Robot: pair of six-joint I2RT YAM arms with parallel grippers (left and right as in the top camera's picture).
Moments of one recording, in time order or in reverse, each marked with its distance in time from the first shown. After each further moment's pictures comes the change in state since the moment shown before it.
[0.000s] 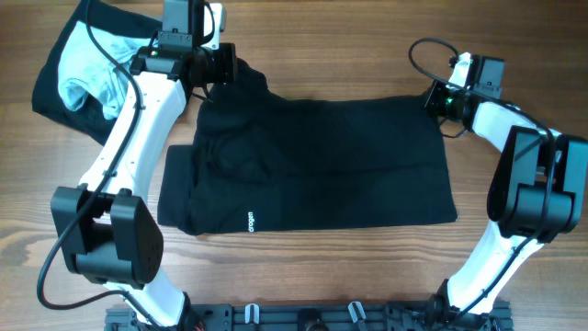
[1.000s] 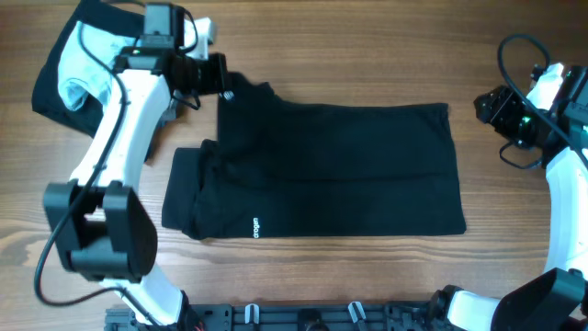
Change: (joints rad) left arm 0.079 0.032 -0.007 -0.117 0.256 -0.042; right arm -0.214 -0.633 -0.043 -0.592 -0.073 0.019
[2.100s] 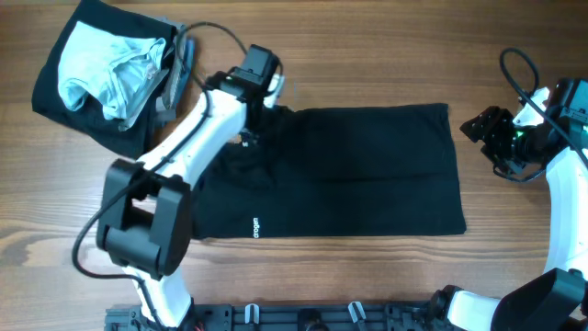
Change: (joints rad) left arm -0.319 0.064 -0.124 -0.041 -0.323 0.049; right arm 0.000 0.000 0.000 -0.246 -0.023 0.077
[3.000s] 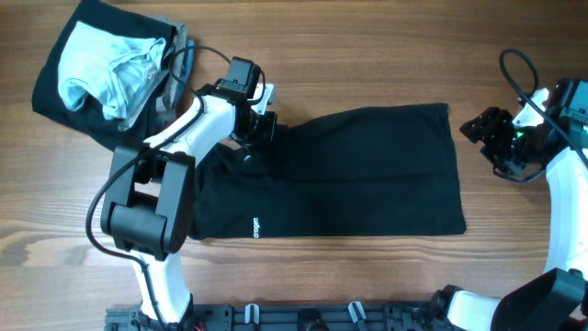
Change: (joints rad) left arm 0.090 0.090 -0.116 0.205 0.211 -0.010; right arm 0.000 0.000 0.000 -0.009 0.000 0.000
